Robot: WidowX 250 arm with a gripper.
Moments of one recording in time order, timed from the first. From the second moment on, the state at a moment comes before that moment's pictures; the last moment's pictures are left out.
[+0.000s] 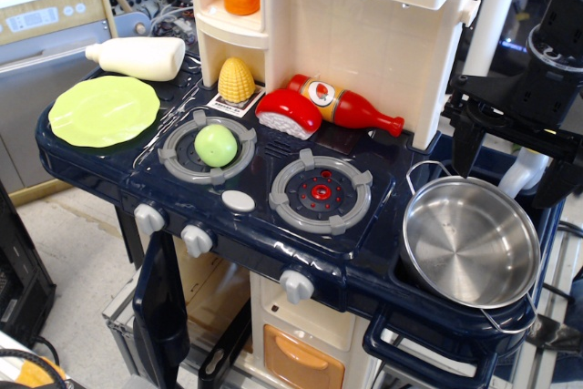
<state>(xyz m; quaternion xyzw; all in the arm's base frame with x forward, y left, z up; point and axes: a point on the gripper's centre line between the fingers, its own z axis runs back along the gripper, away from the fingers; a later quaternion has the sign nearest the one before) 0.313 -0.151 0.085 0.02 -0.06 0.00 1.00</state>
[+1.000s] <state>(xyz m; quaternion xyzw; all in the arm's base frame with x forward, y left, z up) 0.297 -0.019 0.111 0.19 0.03 0.07 0.98</state>
